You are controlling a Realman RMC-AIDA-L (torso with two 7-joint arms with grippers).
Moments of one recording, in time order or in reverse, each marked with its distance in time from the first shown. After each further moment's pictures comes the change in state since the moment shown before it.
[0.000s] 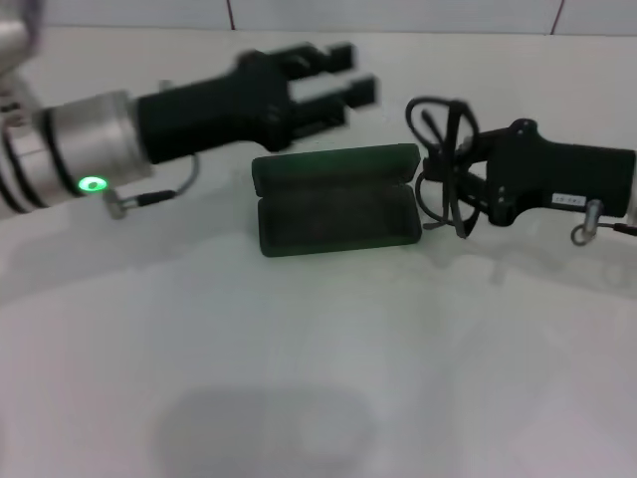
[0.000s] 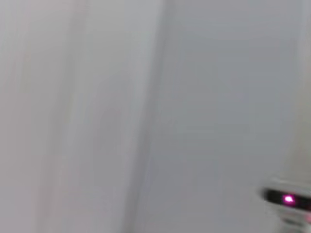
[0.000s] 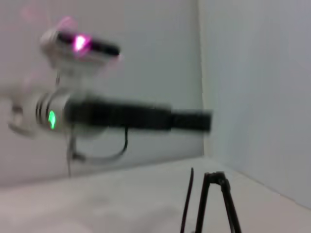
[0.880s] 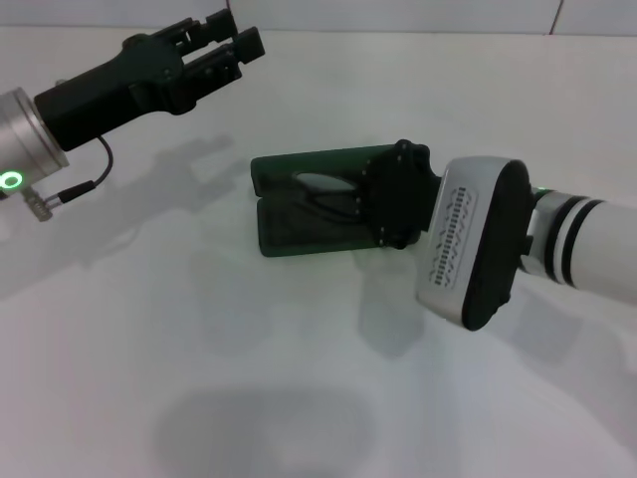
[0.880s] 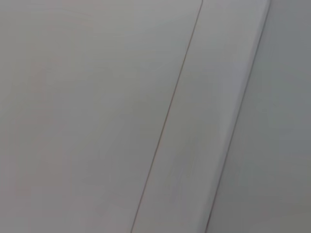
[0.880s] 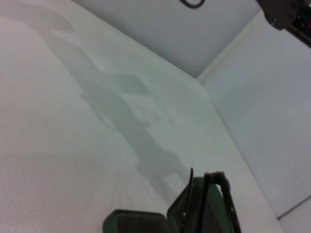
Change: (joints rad) left arm 0.082 0.031 -0.174 0.001 0.001 -0.046 -0.044; right arm -0.176 0.000 -0.951 -0.572 -0.169 1.074 0.084
